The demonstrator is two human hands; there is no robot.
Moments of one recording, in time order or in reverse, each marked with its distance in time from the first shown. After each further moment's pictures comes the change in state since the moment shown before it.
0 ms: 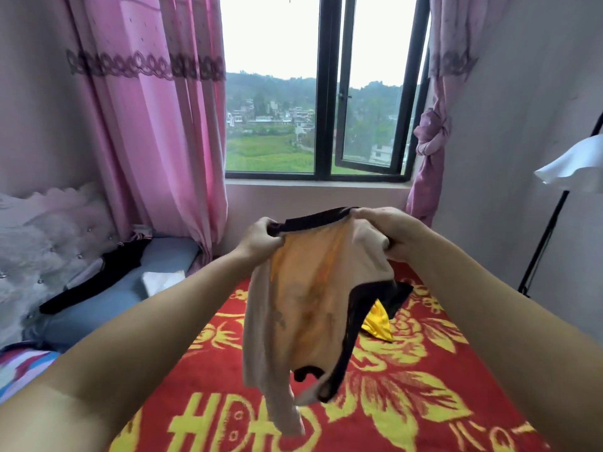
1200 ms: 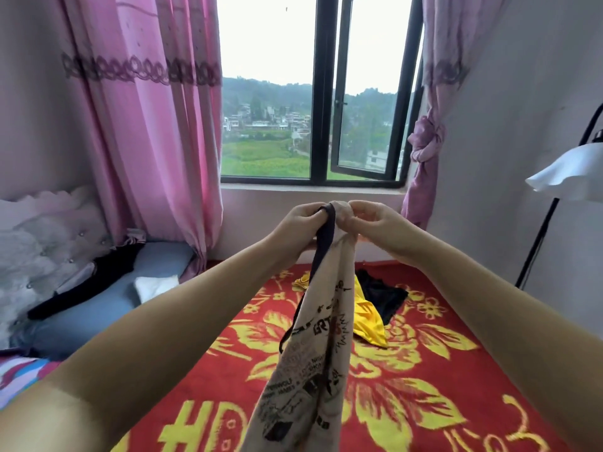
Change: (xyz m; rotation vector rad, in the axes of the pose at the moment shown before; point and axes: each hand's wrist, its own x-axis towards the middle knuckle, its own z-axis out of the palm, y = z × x) left_hand -0.034 0.087 0.024 -0.622 -0.341 0.206; right_hand -0.014 -0.007 -0.005 -0.530 -0.245 -0.508
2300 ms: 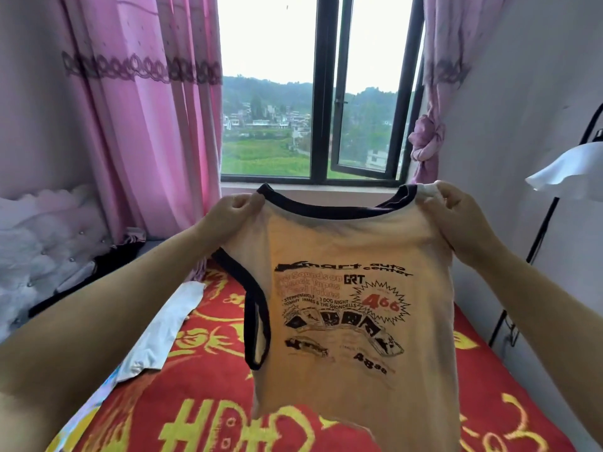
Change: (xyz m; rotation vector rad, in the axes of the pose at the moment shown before) left_hand -0.012 -0.004 -0.112 0.492 0.269 -0.041; right_hand -0.035 0.025 -0.066 -0.210 0.514 -0.118
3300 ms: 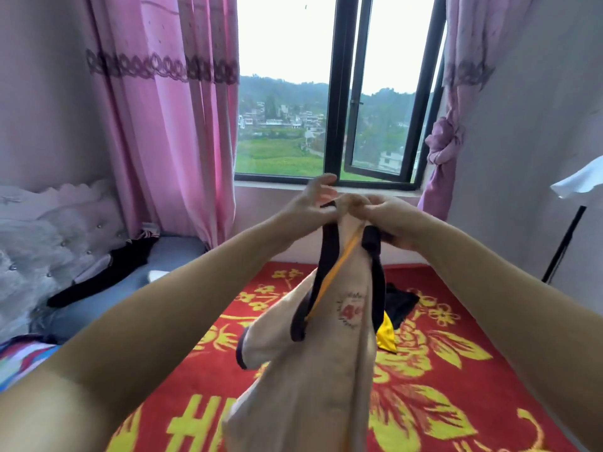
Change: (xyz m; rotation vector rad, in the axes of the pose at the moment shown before) left_hand -0.006 0.064 0.063 -0.103 -0.225 0.102; right_hand 0.035 -0.040 0.087 0.262 -0.541 0.378
